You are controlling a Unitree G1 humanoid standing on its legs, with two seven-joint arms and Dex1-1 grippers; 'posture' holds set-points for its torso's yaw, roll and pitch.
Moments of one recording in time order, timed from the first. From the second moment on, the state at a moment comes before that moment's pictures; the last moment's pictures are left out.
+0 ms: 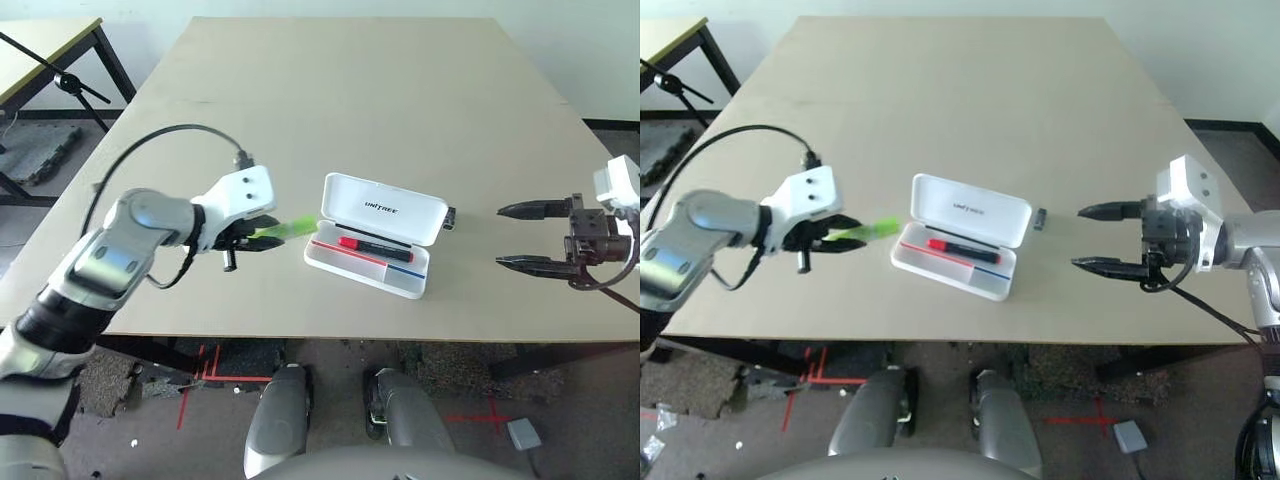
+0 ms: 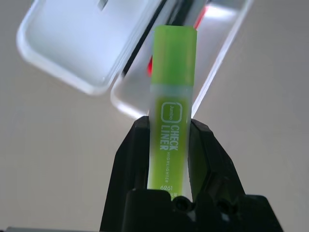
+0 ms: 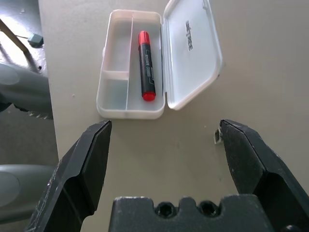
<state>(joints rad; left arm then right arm) -0.63 0.85 -0.38 -0.17 -0.15 0.44 -1.15 -0.26 -0.96 -0.18 0.15 0.44 0.17 1.45</state>
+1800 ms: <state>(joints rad) -0.72 0.62 -0.44 0.17 0.07 0.09 -1.28 -0.30 -0.97 -0.26 0.13 0.48 0.52 1.07</state>
